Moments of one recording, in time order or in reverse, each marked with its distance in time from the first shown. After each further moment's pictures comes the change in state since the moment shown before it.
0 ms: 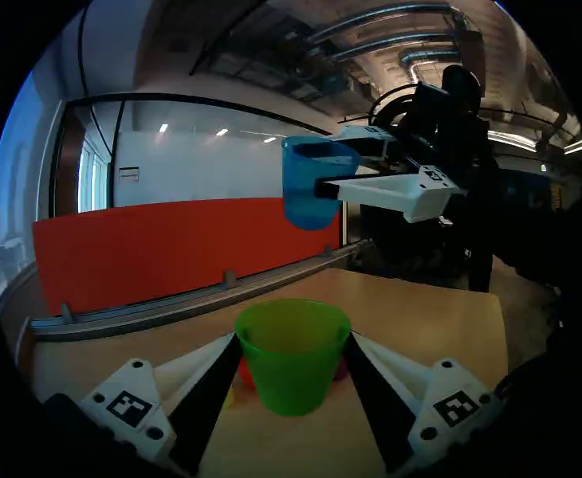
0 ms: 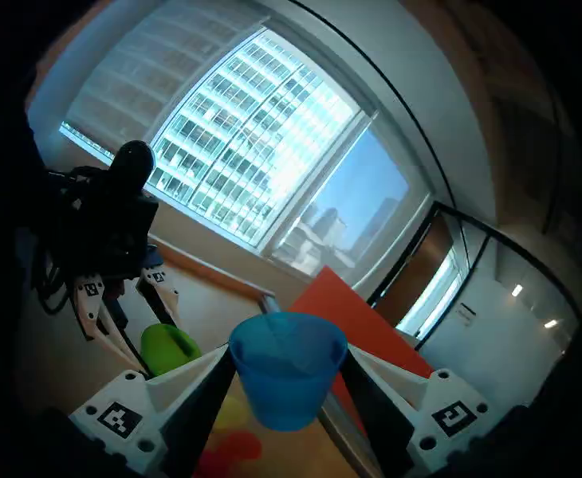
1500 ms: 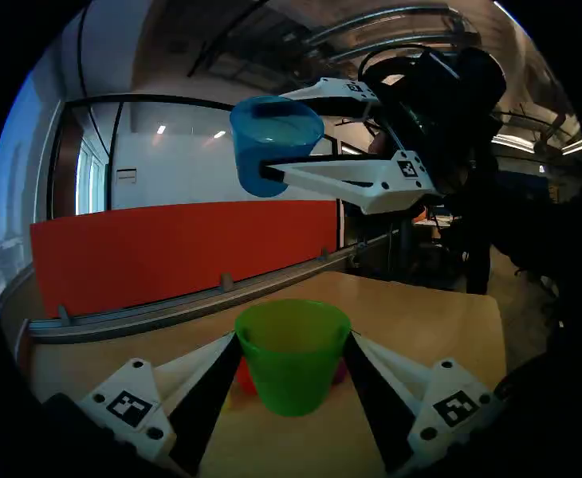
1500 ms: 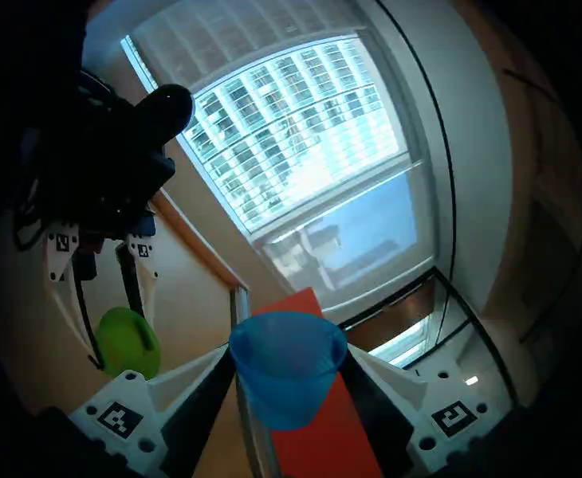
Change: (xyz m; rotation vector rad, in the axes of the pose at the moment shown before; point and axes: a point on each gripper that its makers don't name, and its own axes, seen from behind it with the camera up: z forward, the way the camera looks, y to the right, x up) left arm 0.005 0.005 0.002 -0.012 0.009 0.000; right arm 0.027 0.031 0.034 -0.033 -0.020 -0.426
